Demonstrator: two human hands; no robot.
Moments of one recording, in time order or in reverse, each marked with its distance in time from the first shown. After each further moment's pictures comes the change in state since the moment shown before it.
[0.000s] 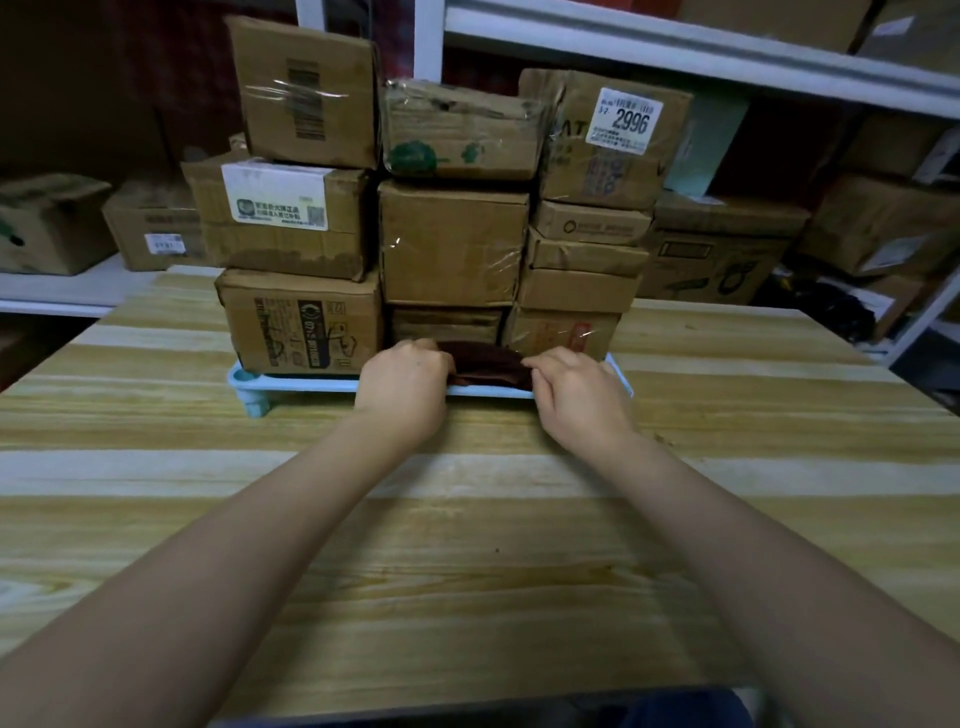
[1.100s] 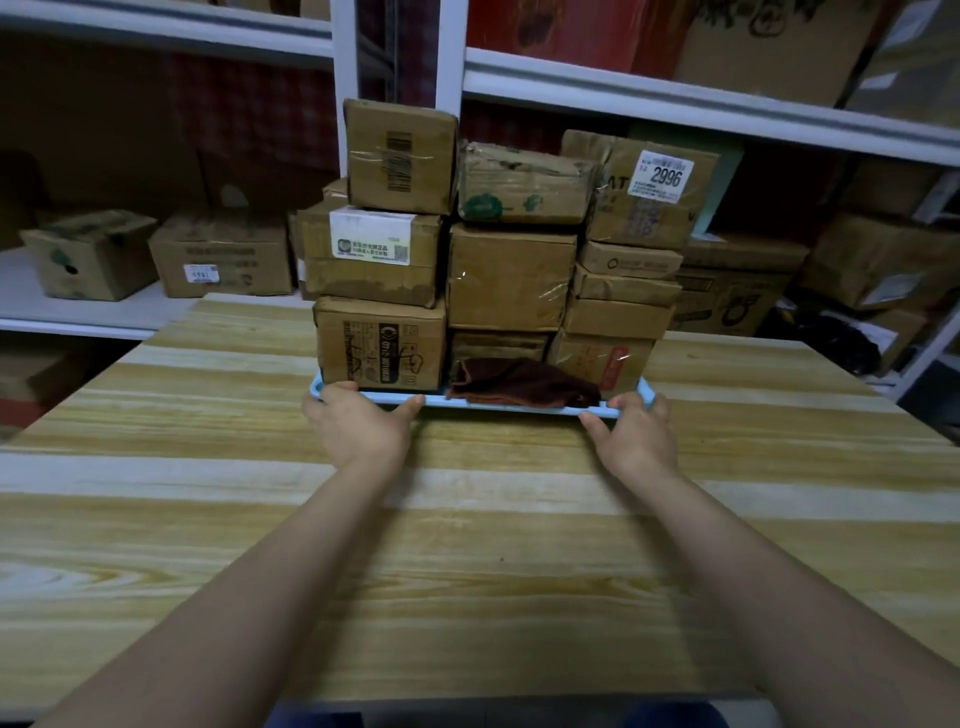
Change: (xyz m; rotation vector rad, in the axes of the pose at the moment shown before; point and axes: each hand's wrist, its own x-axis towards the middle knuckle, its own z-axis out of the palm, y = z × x) left_hand -0.022 -0.024 0.021 -0.699 0.327 -0.957; right_hand -0.016 0.040 0.002 0.191 -0.045 0.596
